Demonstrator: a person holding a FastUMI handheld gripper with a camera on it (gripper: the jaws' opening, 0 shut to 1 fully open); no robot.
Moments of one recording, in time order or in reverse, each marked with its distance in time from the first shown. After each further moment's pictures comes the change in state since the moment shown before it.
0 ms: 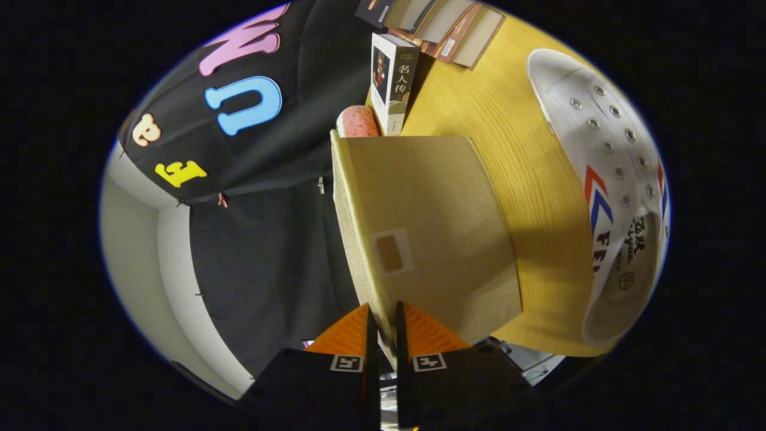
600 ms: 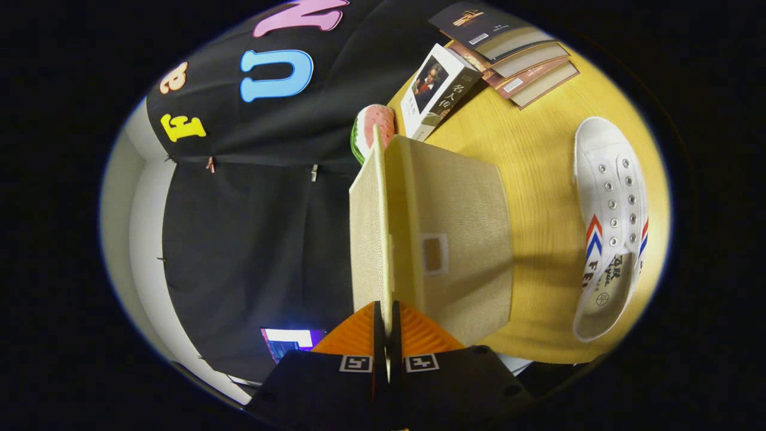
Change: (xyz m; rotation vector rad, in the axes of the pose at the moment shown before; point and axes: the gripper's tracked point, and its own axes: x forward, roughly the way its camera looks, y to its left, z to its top) arm -0.004 0.041 -0.006 -0.201 -0.031 -0.120
